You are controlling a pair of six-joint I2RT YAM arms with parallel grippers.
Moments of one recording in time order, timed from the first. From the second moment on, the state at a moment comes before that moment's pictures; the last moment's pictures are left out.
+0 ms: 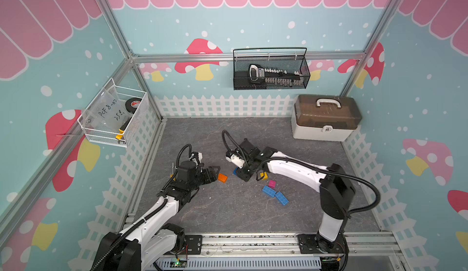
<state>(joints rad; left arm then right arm) -0.29 1.03 0.45 0.01 0.24 -0.58 0.82 1.75 1.42 -0.71 -0.08 -0.11</state>
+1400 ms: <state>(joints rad) -0.42 1.77 0.88 0.04 0.59 -0.59 0.62 1.86 1.35 -0.73 -0.15 -0.21</state>
